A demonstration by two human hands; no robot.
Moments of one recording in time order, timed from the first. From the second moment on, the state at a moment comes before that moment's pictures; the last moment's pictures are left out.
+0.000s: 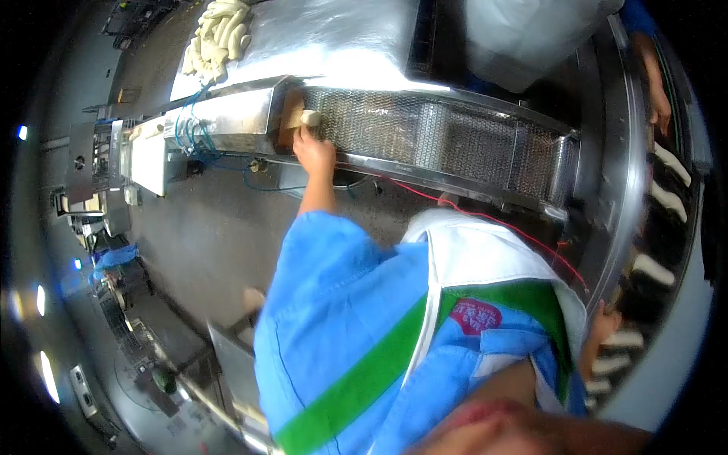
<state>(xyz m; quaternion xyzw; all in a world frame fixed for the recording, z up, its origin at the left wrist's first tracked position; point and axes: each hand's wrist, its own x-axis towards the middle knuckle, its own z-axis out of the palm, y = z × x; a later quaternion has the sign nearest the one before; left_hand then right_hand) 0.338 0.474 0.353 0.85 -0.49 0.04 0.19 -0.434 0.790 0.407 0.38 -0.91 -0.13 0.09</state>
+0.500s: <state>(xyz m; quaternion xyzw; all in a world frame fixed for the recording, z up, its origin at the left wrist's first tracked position) 0.322 0.433 0.386 0.70 -0.70 0.02 -0.16 -0.403 0.776 0.433 0.33 -0.94 -0.11 0.01</state>
